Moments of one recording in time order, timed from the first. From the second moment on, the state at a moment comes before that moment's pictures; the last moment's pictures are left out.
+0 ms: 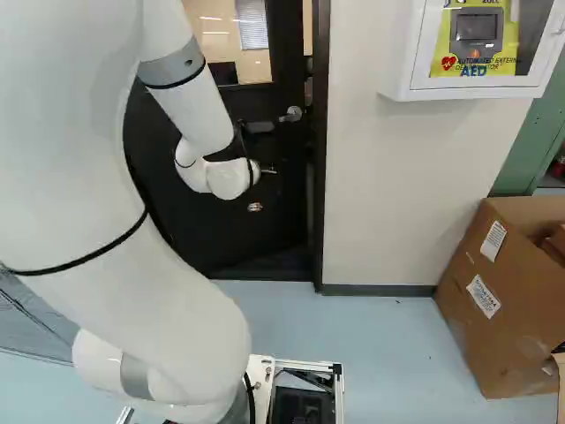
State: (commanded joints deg) arm 0.6 0.6 -28.1 -2.0 44.6 0.0
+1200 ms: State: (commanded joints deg) arm -0.5 10.6 -18.5 -2.0 44.9 0.0
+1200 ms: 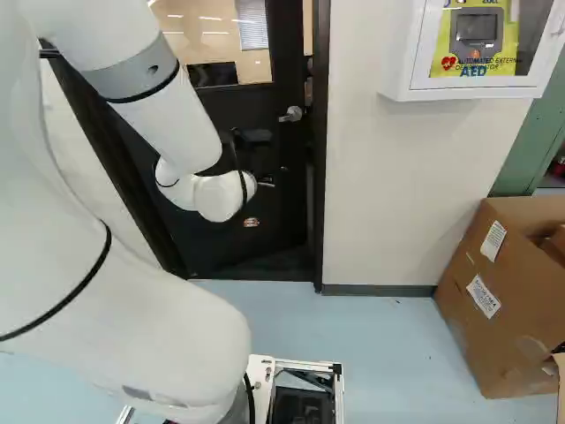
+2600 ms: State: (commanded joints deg) arm -0.5 10.6 -18.5 -2.0 44.9 0.0
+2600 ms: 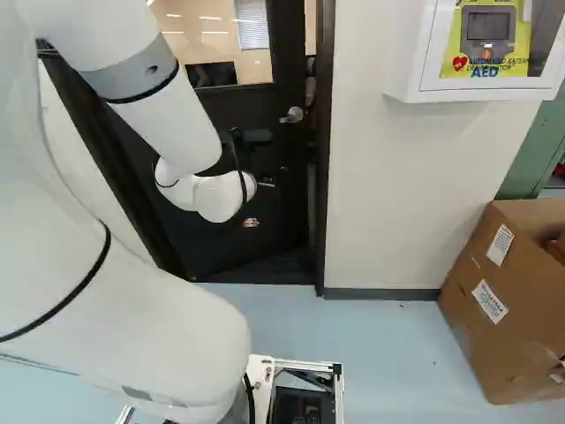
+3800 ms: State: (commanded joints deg) arm -0.5 10.6 -18.5 -2.0 44.9 0.0
